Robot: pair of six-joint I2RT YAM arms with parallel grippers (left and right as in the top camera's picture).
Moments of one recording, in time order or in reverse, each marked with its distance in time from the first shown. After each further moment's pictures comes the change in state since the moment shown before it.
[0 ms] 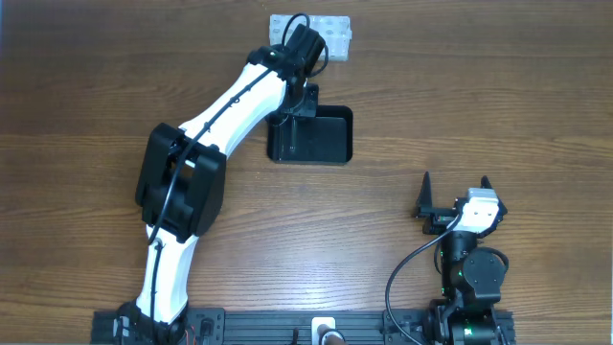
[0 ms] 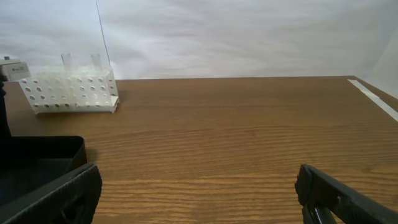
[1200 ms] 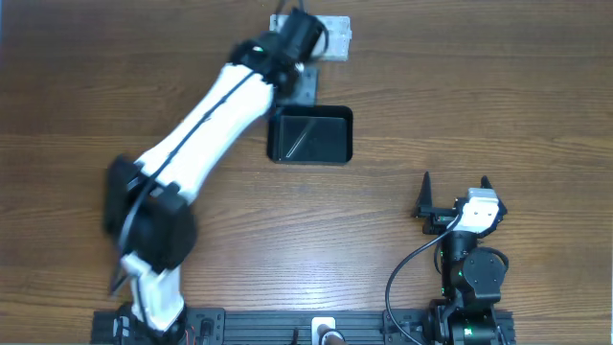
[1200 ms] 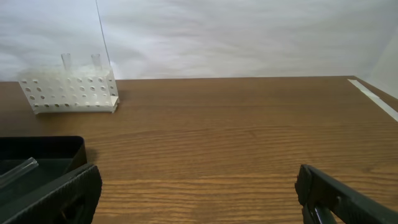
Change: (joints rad) left arm -0.024 -0.276 -0.015 -0.019 -0.119 -0.015; right arm 0.000 0.000 0.000 0.000 0.000 0.000
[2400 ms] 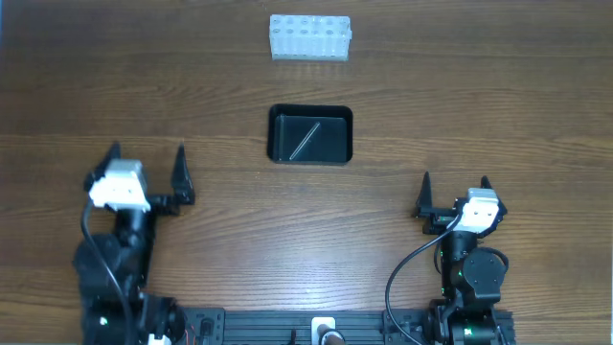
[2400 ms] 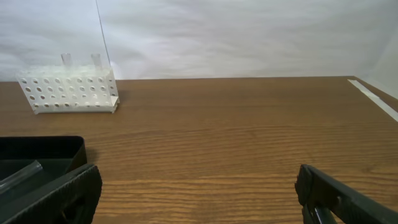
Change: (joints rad) left arm 0.503 -1.675 -1.540 0.923 0.168 0.399; right arm 0.000 0.000 0.000 0.000 0.000 -0.001
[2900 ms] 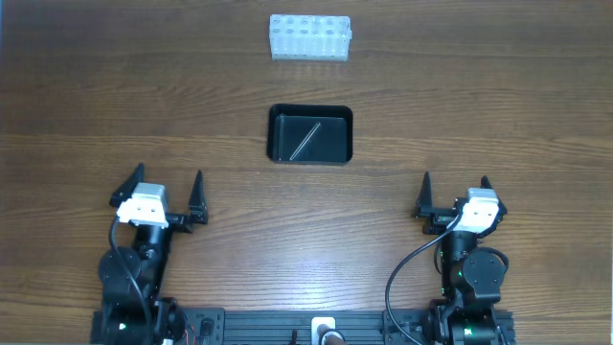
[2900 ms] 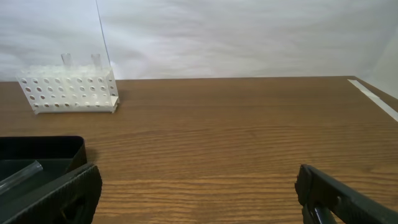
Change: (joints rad) left arm 0.001 -0.198 -0.241 0.003 0.066 0.008; right arm 0.000 0.000 0.000 0.000 0.000 0.001
